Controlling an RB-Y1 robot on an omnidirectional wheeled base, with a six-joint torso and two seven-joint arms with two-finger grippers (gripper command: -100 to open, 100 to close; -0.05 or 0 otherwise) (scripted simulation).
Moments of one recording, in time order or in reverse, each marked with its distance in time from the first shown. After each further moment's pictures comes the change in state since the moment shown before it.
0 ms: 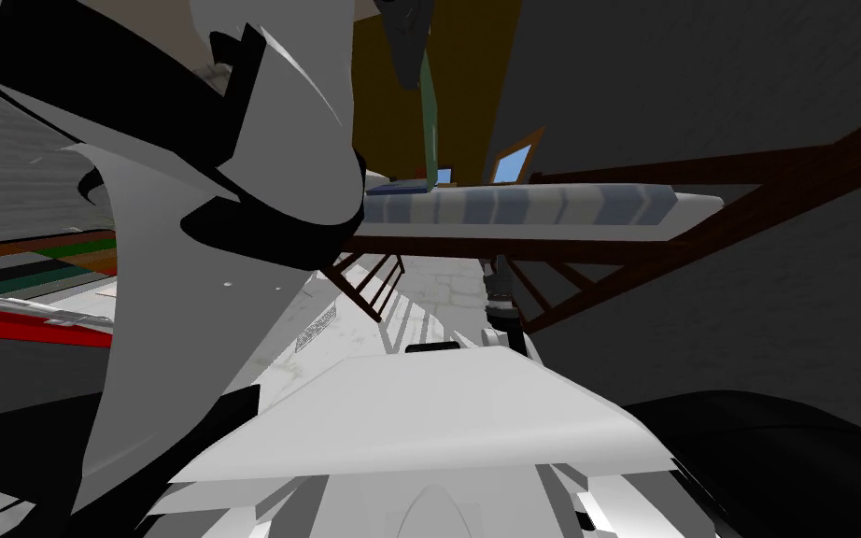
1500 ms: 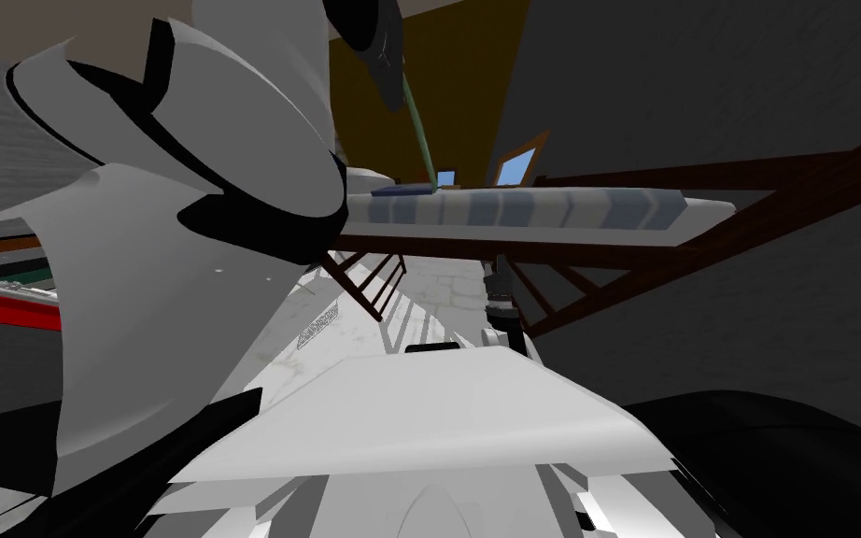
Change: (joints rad) left arm 0.070 0.088 0.100 0.028 0.083 -0.071 0.146; right arm 0.000 0.000 0.000 0.000 0.000 0.000 0.000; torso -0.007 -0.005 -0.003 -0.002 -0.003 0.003
